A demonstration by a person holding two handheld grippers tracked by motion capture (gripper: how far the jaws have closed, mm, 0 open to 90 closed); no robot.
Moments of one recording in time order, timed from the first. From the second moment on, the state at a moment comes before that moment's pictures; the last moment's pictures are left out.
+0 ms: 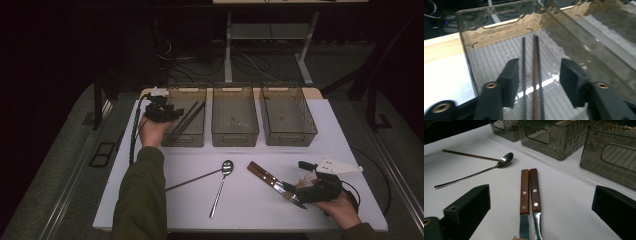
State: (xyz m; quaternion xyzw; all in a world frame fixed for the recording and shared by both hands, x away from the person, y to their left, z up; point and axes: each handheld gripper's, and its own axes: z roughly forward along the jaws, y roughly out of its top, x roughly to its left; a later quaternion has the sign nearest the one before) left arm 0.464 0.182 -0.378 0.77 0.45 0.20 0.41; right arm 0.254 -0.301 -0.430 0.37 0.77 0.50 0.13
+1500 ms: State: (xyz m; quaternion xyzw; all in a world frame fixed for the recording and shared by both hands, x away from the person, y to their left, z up) left arm 0.309 0.168 -0.410 0.85 0.29 0.11 0.43; right arm 0.260 -0.299 -0.436 0.35 0.78 0.51 0.10
